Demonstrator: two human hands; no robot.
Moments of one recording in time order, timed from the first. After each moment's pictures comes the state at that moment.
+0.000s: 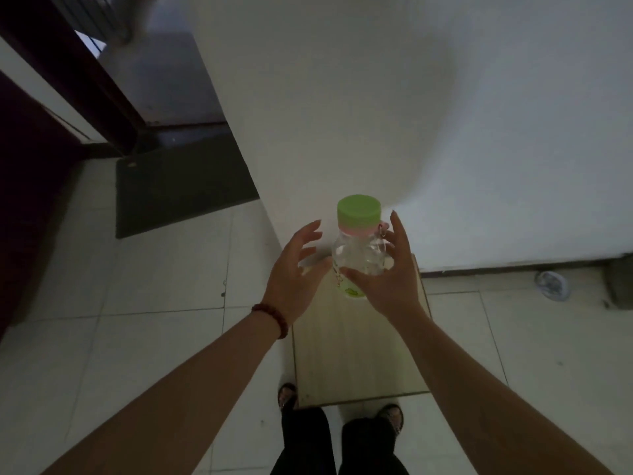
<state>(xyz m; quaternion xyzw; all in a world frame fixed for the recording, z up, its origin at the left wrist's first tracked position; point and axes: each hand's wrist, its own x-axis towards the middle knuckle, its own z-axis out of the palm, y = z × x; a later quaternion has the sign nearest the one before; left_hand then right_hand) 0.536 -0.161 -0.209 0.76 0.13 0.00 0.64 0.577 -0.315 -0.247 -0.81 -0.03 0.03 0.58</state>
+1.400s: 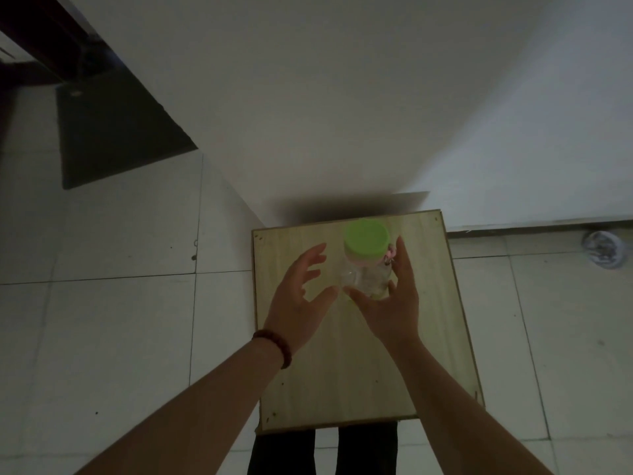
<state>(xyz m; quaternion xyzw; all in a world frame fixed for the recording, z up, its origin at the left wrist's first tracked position) 0.549 -0.207 -0.439 0.76 0.22 -0.11 0.60 0.581 -0.357 -0.506 -0.81 0.05 0.07 0.58</state>
